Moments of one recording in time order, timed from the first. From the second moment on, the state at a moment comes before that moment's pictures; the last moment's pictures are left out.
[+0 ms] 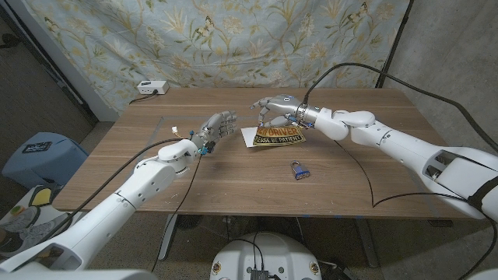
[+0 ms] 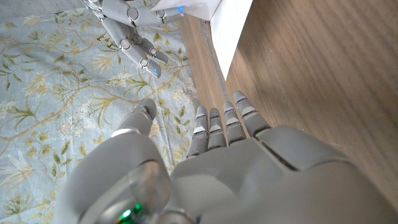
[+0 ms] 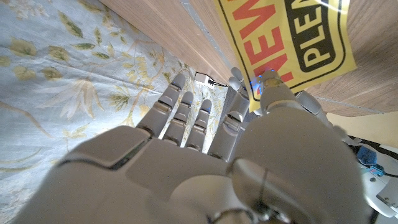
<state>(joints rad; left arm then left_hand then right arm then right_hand) 0.93 0.65 0.39 -1.75 -0.79 0.20 0.11 0.57 0.11 0.56 -0.13 0.28 0.30 0.19 0.19 0.19 0.19 0.13 0.24 0.22 0.20 0.14 0.20 0.18 0.27 0.14 0.24 0.19 -0.28 -0.60 -0.96 -1.12 -0.80 0.61 -0.33 0.85 0.00 0.36 -0.16 0.20 1.00 -0.22 0.46 0.22 0.33 -0.11 0.24 0.20 0.26 -0.04 0.31 0.23 0.48 -0.02 0.23 0.17</state>
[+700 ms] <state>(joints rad) 0.90 0.65 0.36 -1.73 -0.92 0.28 0.11 0.57 0.11 0.55 -0.14 0.28 0.31 0.21 0.19 0.19 0.20 0.15 0.24 0.23 0.22 0.16 0.20 0.18 0.29 0.16 0.25 0.19 -0.30 -0.63 -0.93 -1.19 -0.80 0.56 -0.32 0.85 0.00 0.36 -0.16 0.20 1.00 -0.22 0.46 0.23 0.33 -0.12 0.24 0.20 0.26 -0.04 0.31 0.24 0.48 -0.02 0.23 0.17</state>
